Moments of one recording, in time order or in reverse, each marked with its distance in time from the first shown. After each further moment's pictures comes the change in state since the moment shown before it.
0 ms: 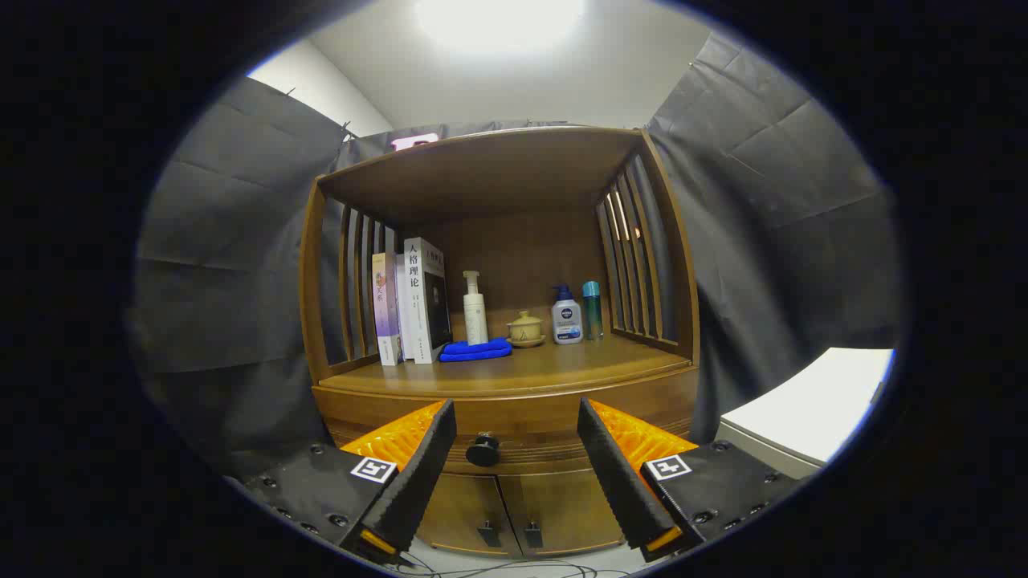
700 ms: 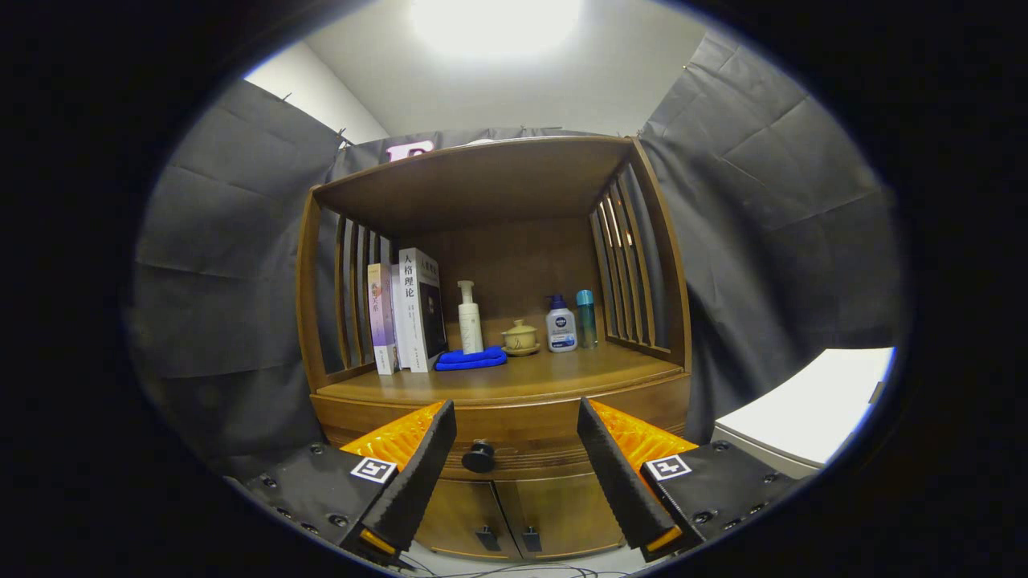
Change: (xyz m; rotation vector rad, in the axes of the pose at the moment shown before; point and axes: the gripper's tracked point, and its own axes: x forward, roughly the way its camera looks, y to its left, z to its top) arm 0.003 0.001 -0.004 0.010 -0.030 -0.012
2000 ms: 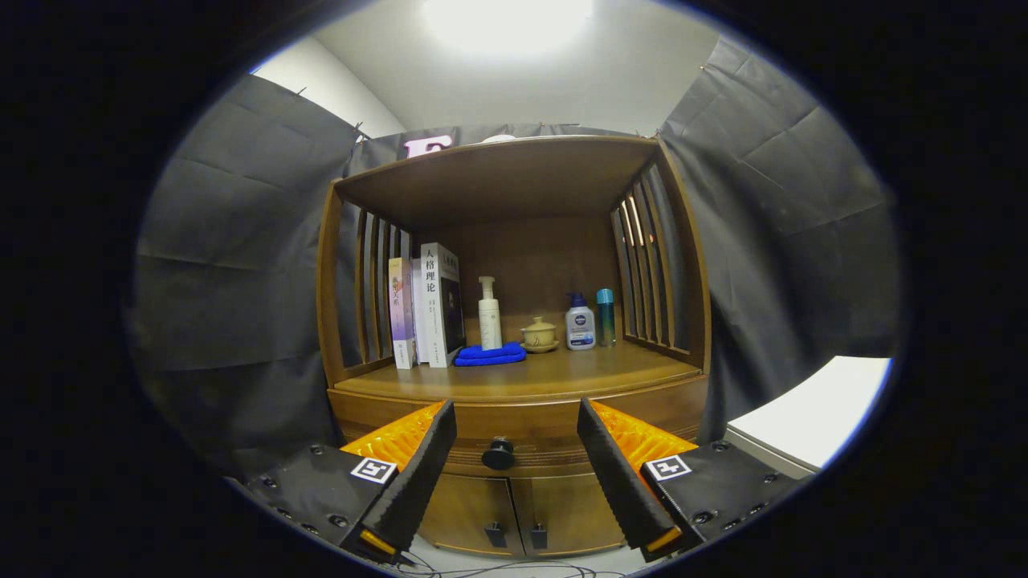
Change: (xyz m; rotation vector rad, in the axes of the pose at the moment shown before) arm 0.008 0.010 -0.007 -0.039 0.026 0.067
